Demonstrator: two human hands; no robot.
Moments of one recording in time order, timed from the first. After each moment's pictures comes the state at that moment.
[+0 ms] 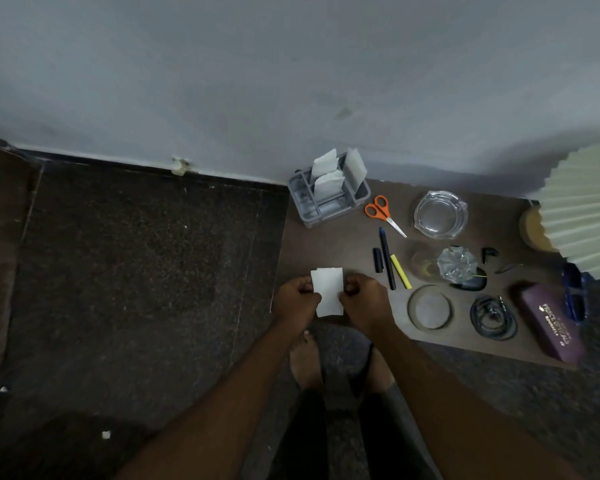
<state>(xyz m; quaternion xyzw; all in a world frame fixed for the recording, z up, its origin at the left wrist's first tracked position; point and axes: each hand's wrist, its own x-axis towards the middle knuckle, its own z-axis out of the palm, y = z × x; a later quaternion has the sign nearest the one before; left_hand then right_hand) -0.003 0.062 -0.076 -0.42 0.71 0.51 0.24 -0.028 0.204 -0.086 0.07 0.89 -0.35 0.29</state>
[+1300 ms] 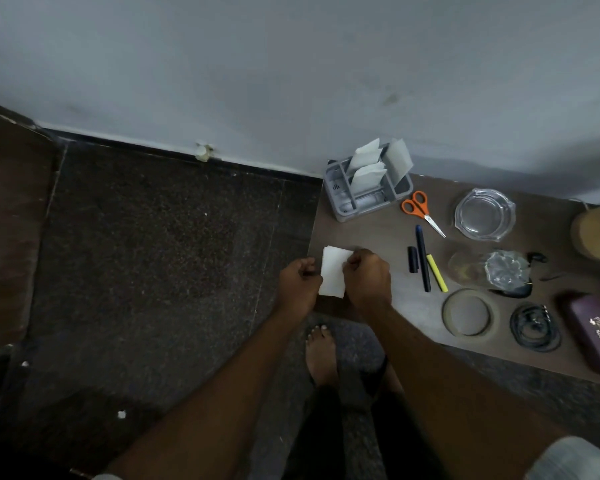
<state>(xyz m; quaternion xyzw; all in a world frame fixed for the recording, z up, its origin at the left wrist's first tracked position) -0.010 0.009 -0.078 -0.42 0.72 0.51 0.20 -0.053 0.130 -0.103 0.13 0.90 -0.32 0.25</state>
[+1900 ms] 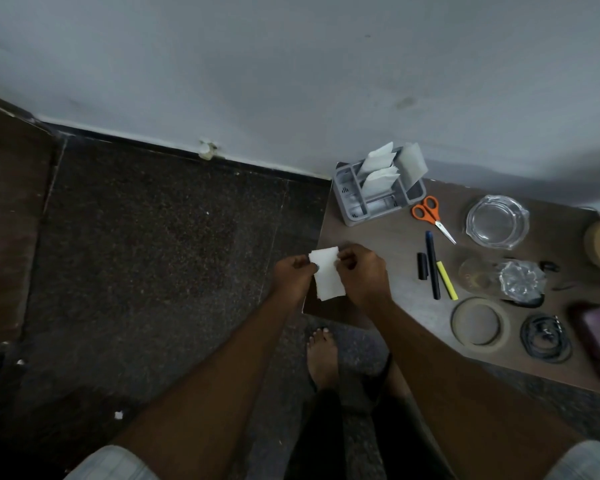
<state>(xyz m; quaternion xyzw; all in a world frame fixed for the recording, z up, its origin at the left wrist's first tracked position) -0.031 -0.020 -0.100 -0.49 0.65 0.54 0.23 -0.063 0.115 -0.105 0.06 0.89 -0.37 0.27</state>
